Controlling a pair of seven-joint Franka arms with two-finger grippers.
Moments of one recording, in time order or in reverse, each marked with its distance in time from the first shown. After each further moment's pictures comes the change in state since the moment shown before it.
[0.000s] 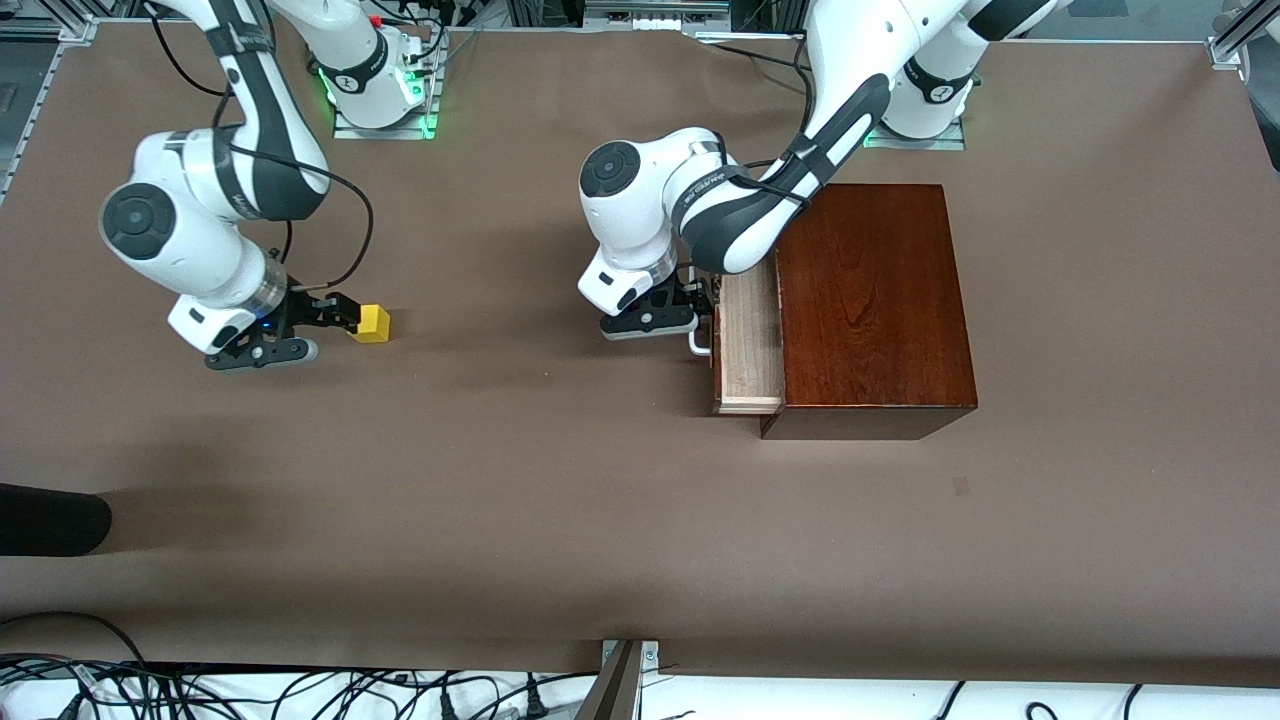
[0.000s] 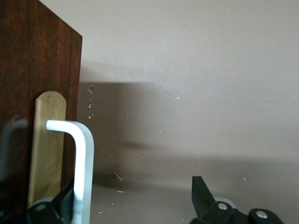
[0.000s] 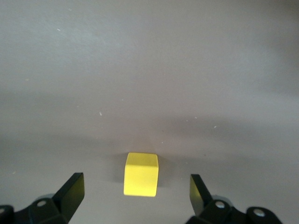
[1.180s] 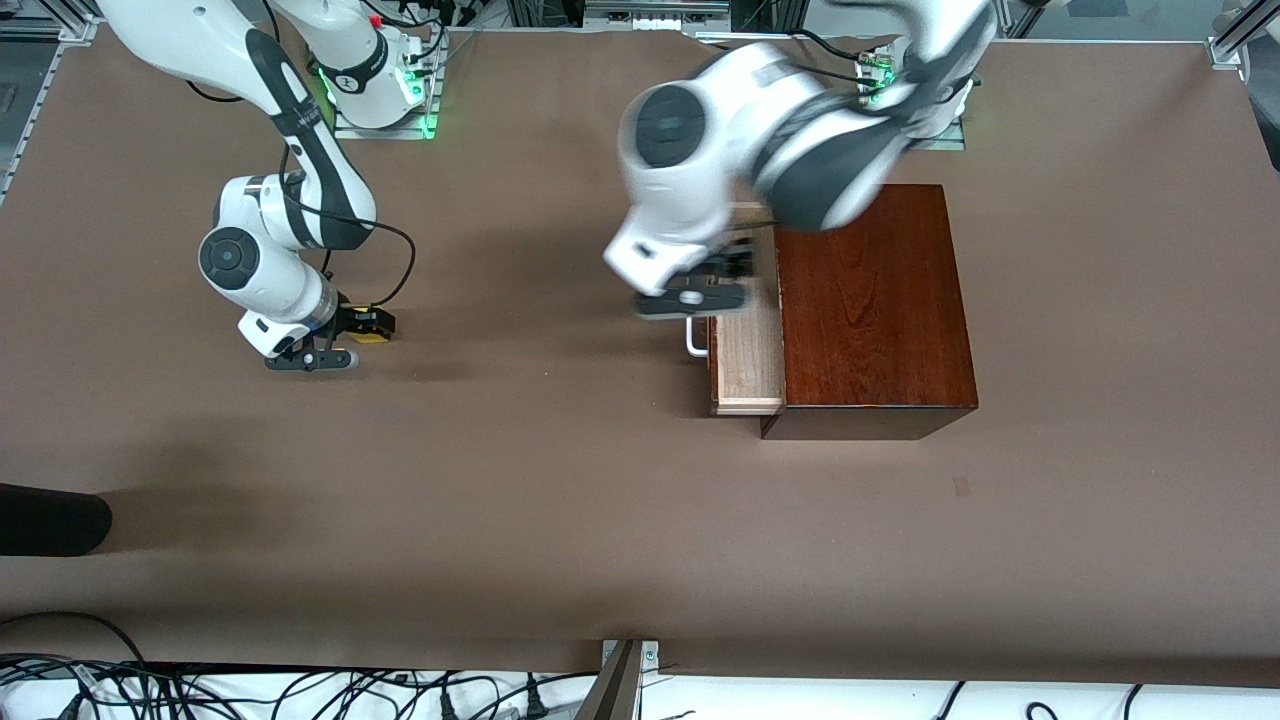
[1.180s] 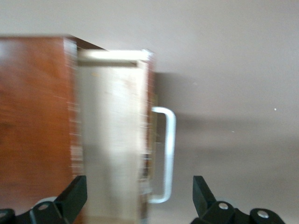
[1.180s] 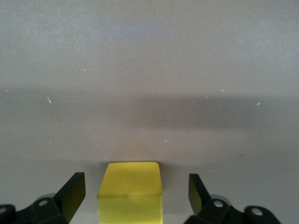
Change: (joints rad) left arm 0.171 -0.191 -0.031 0.224 -0.317 -0.417 0.343; right arm 0.000 0.182 0.000 -0.099 0.017 0.221 0.068
